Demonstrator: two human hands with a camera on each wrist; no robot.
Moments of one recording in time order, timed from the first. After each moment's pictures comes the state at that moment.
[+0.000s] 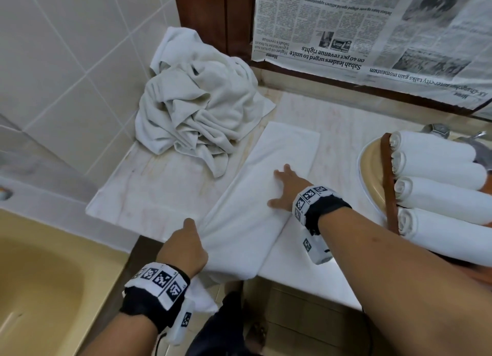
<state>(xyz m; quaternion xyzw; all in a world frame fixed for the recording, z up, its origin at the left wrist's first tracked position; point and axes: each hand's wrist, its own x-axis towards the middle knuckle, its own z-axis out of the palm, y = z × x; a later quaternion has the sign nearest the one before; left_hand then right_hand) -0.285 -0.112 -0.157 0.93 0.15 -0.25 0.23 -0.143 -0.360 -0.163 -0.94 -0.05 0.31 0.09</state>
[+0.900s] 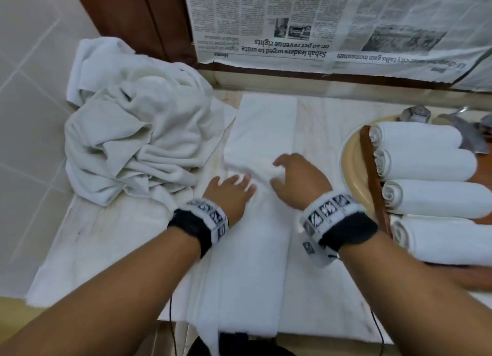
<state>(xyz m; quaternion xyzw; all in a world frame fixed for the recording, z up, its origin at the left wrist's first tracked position) -0.079 -0.228 -0.162 0.91 -0.29 -0.28 -0.12 -0.097 -0.402 -0.117 -0.97 0.04 0.14 0.21</state>
